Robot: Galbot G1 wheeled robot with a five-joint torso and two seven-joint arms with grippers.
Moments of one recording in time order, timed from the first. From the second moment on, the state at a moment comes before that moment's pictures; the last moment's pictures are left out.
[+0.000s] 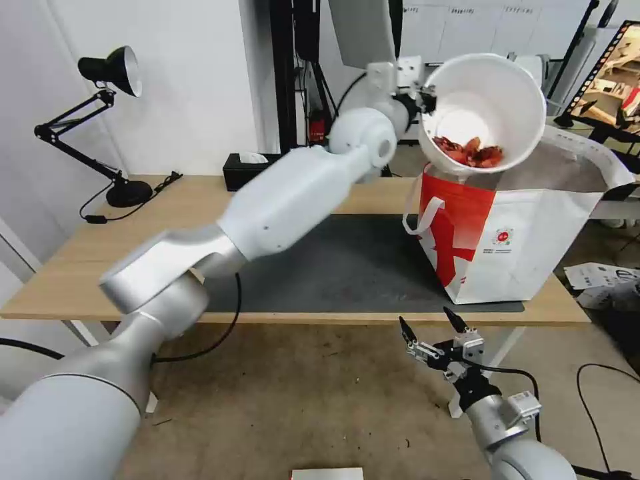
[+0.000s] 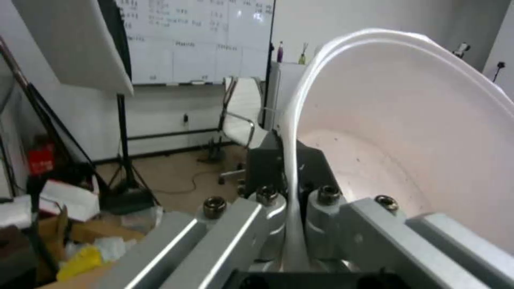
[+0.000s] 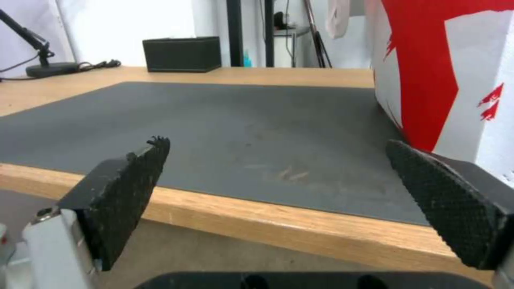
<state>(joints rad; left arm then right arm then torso) -0.21 -1.53 0.54 -1.14 -1.13 0.17 -0.32 -1.64 1.03 0.44 2.10 0.44 0.13 0.05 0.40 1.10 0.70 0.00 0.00</state>
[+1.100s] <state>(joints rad) -0.14 -1.58 0.70 -1.12 -1.03 0.15 -0.20 -1.64 1.03 0.44 2.10 0.44 0.13 0.05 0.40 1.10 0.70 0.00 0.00</state>
